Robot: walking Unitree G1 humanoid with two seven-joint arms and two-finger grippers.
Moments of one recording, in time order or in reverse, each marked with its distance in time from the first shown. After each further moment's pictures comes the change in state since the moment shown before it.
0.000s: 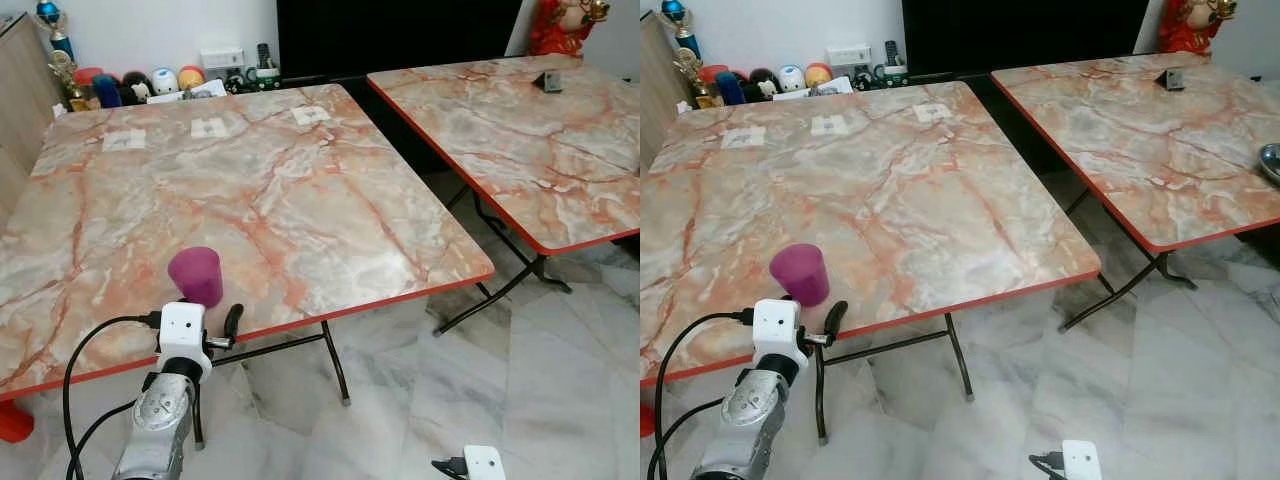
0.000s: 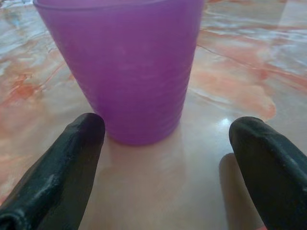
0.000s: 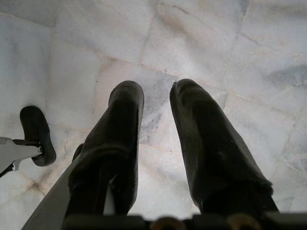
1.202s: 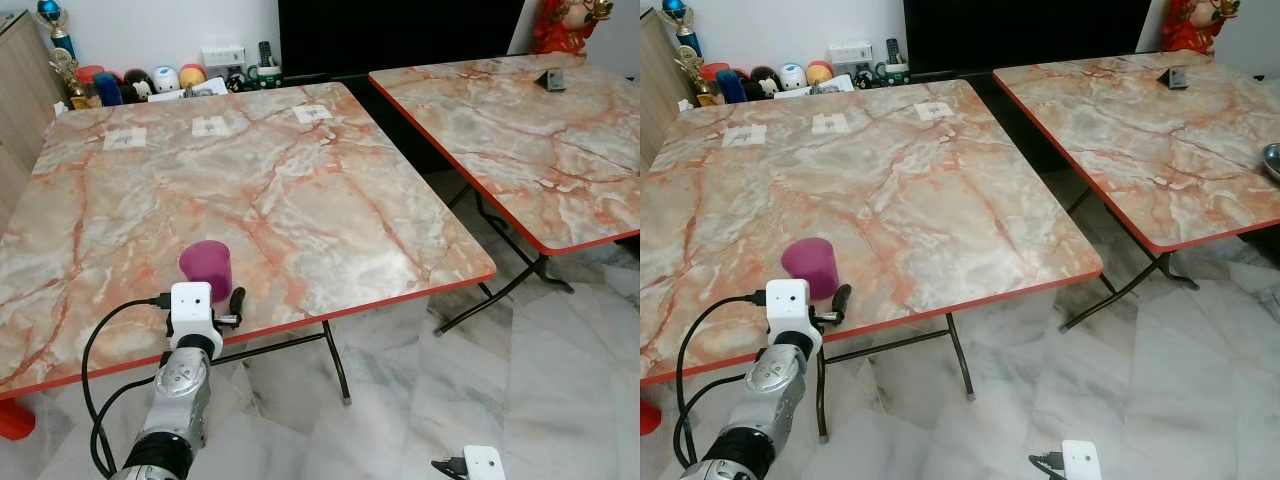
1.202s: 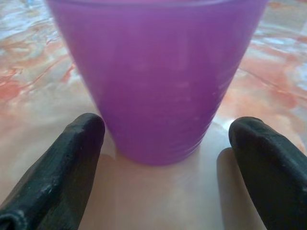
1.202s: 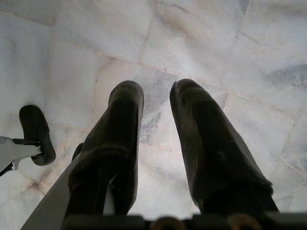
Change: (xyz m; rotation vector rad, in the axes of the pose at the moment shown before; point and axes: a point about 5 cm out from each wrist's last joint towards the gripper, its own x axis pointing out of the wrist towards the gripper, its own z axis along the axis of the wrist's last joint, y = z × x) left arm 0.033 -0.012 0.007 -0.077 0.033 0.084; right arm 0.000 0.000 0.000 -0.001 0.000 -0.002
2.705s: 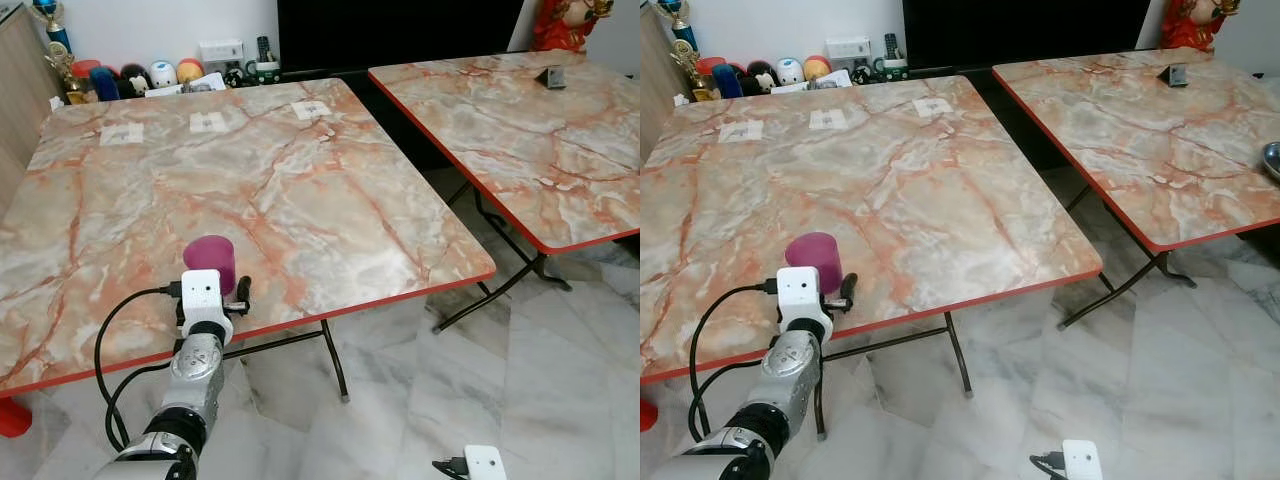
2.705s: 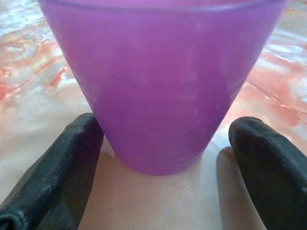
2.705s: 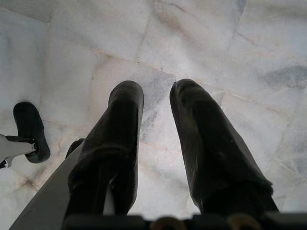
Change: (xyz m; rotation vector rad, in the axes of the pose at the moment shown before) left arm 0.012 -0.013 0.004 -0.016 0.002 0.039; right arm 0.000 -0.003 0.001 -0.016 -0.001 -0.001
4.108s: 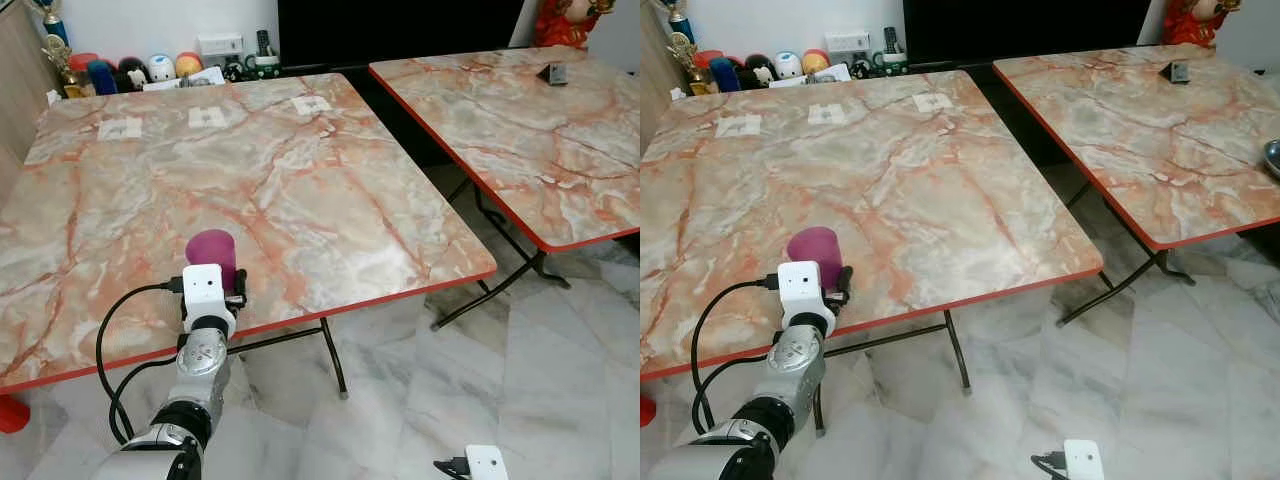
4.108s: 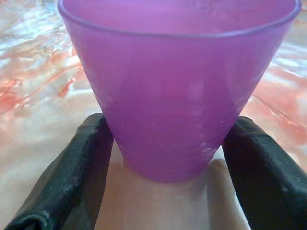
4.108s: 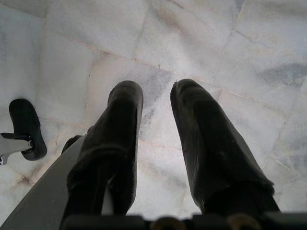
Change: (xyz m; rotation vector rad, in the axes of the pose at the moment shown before) left arm 0.003 -0.002 0.009 0.001 -0.055 0.048; right arm 0.000 -0.001 0.000 -0.004 0.000 -0.001
